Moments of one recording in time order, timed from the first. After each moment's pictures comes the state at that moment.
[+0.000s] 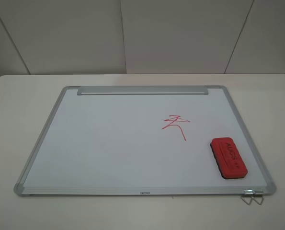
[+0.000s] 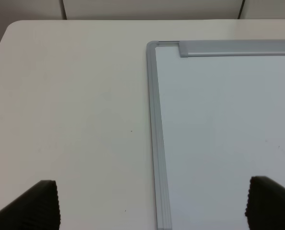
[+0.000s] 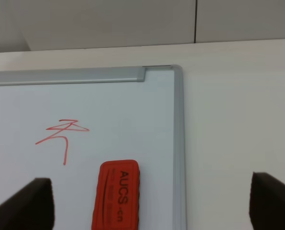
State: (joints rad) left arm -0.06 -0.01 -0.50 0.00 1.07 -0.02; right arm 0.17 0.00 -0.52 -0.13 1.07 0.20
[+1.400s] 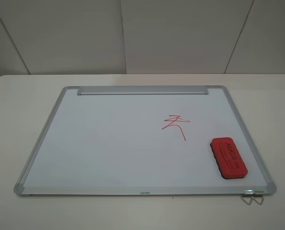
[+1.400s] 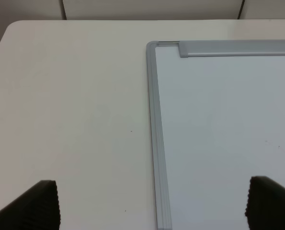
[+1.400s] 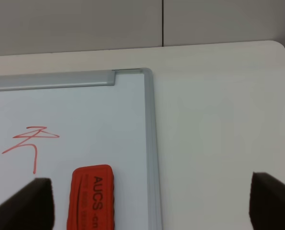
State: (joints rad) left arm -0.06 -0.01 -0.50 0.00 1.07 -0.02; right arm 0.00 0.00 -0.52 -0.07 1.06 0.10
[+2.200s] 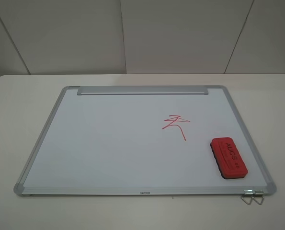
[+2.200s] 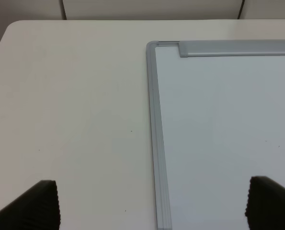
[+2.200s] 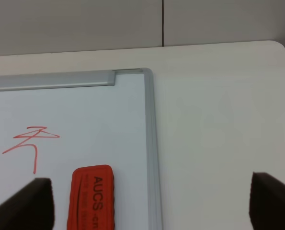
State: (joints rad) left arm -0.06 -0.01 -0.50 0.00 1.07 -0.02; right arm 0.00 0.00 -0.52 -0.07 1.06 0.10
